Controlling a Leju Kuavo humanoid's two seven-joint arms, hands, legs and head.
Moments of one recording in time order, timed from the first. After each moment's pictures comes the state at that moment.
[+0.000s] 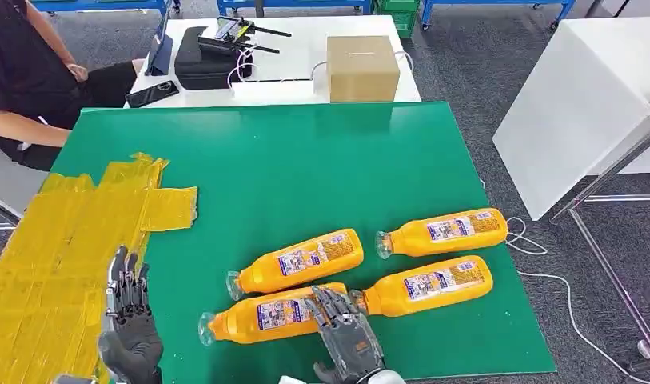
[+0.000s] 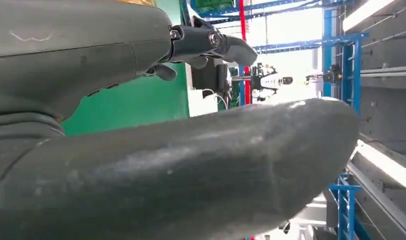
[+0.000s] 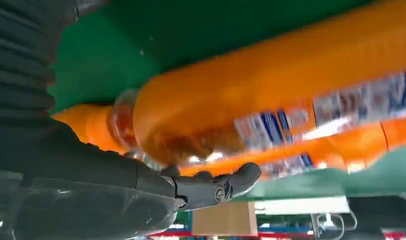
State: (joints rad) left arm 0.38 -0.27 -0.06 -1.81 -0.12 0.09 -0.70; right arm 0.09 -0.04 0.81 -1.45 1.16 -0.19 0.28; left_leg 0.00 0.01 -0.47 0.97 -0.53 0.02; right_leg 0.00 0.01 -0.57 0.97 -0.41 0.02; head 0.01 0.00
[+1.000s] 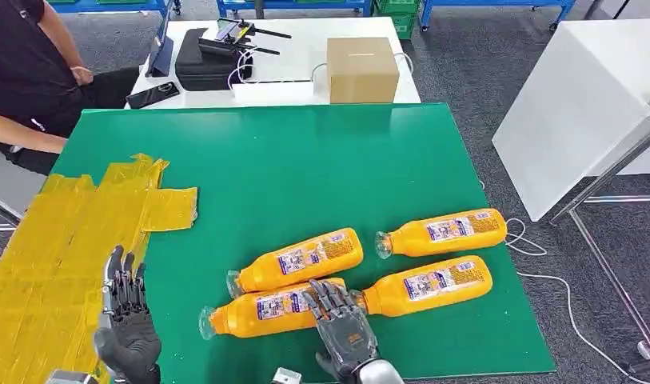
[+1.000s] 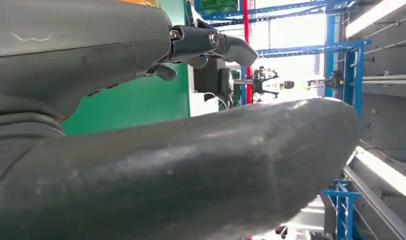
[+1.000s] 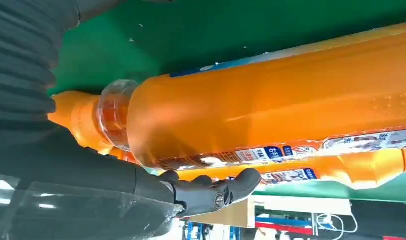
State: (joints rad) left arm 0.36 -0.30 -0.02 -1.79 -0.11 0.05 -0.70; right arm 0.02 -0.01 0.81 -1.35 1.23 -0.17 0.32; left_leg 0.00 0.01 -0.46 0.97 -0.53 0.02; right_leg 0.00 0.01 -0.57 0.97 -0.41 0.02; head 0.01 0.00
